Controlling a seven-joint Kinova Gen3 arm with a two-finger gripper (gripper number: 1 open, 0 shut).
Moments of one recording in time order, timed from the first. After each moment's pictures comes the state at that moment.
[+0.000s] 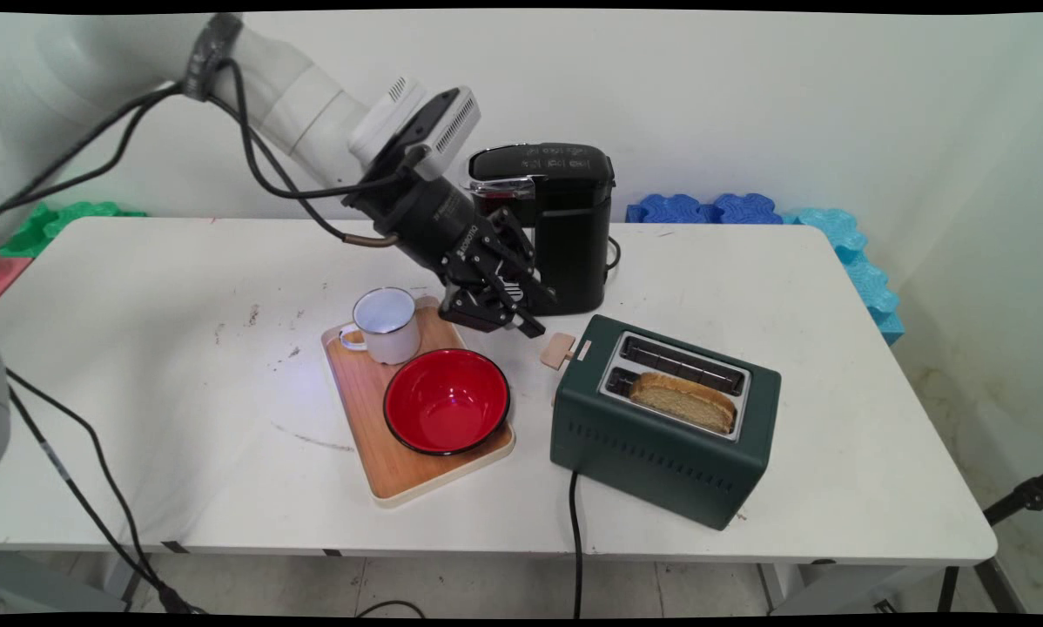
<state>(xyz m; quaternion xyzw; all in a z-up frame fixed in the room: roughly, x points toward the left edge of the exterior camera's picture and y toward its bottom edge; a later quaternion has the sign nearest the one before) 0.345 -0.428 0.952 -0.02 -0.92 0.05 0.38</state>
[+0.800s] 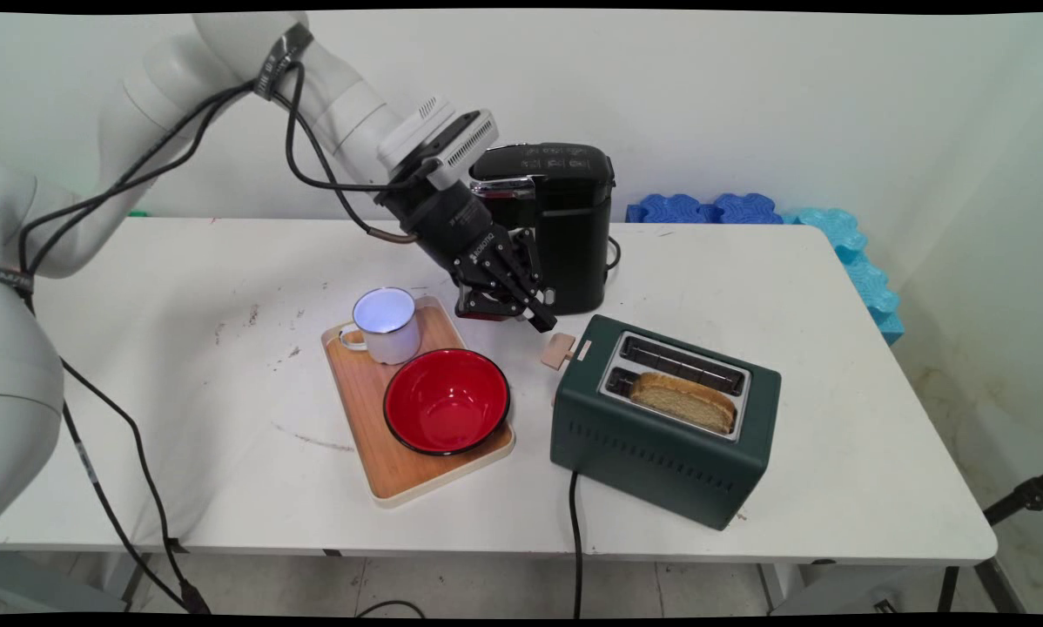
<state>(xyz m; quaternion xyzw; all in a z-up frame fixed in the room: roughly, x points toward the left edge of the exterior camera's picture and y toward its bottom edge) 0.348 -0.485 0.918 -0.10 -0.92 0.01 0.39</state>
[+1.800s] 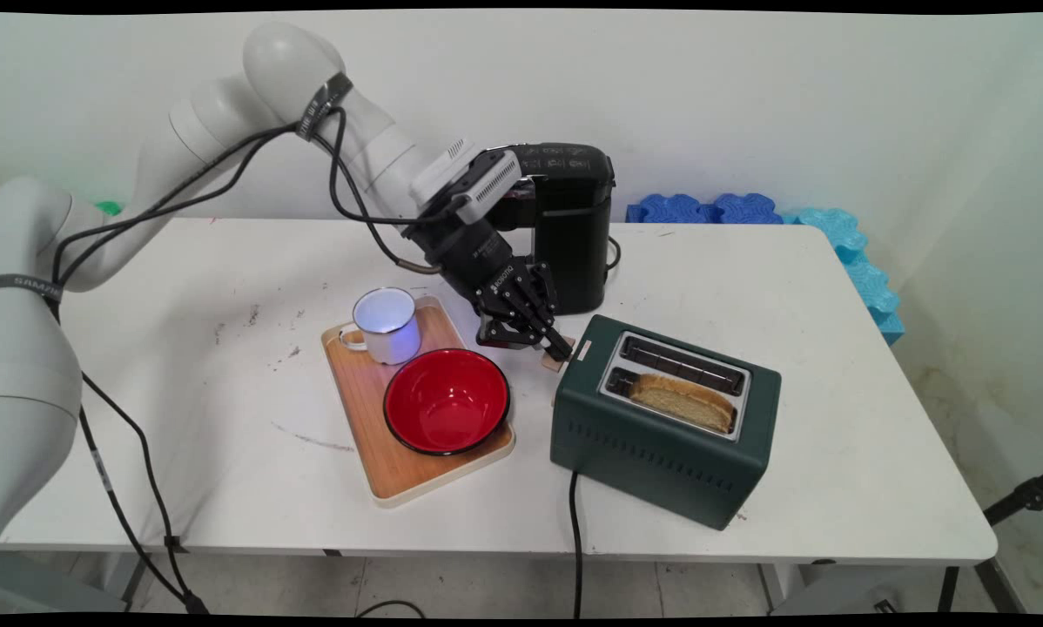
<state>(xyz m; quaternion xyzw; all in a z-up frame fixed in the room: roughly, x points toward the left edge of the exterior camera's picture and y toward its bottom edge) 0.331 -0.495 0.874 -0.08 -0.91 -0.02 0.40</state>
